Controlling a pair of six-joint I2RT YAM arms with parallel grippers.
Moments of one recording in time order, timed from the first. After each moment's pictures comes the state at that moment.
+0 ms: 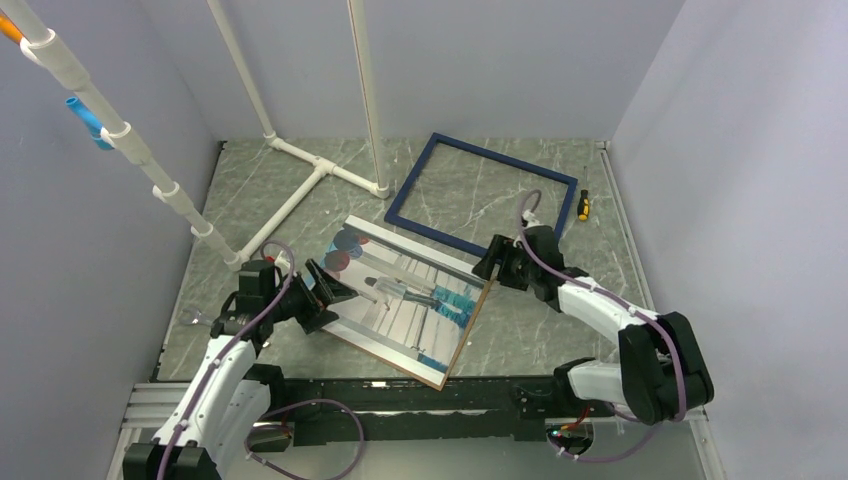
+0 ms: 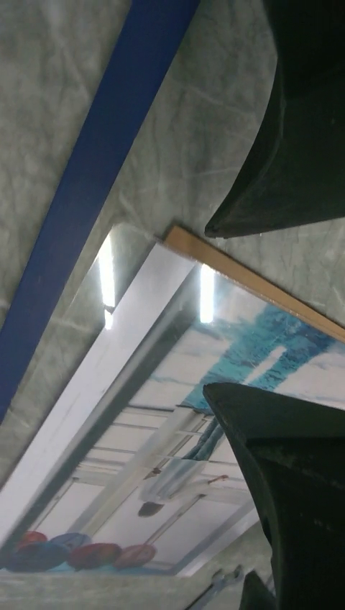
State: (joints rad) left arm -0.07 0.72 0.35 -0.38 0.63 -0.89; right arm 0.35 1.25 0.54 -0.03 -0.19 0.56
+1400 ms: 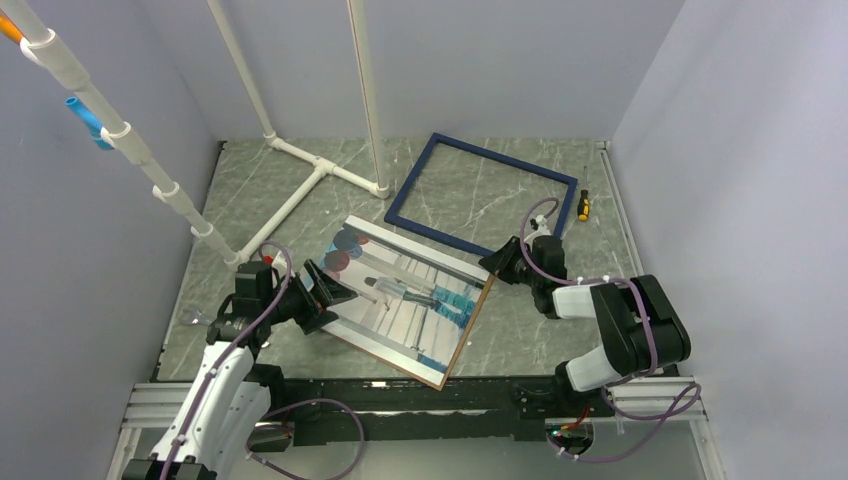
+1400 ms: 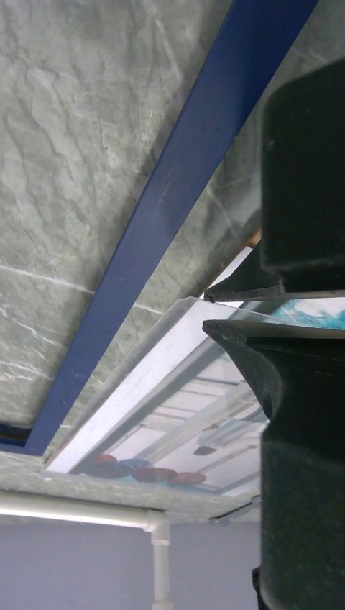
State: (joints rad) left arm -0.07 0.65 0.37 -0.43 0.65 -0.88; right arm 0.21 1.49 0.35 0.64 -0.34 0.74
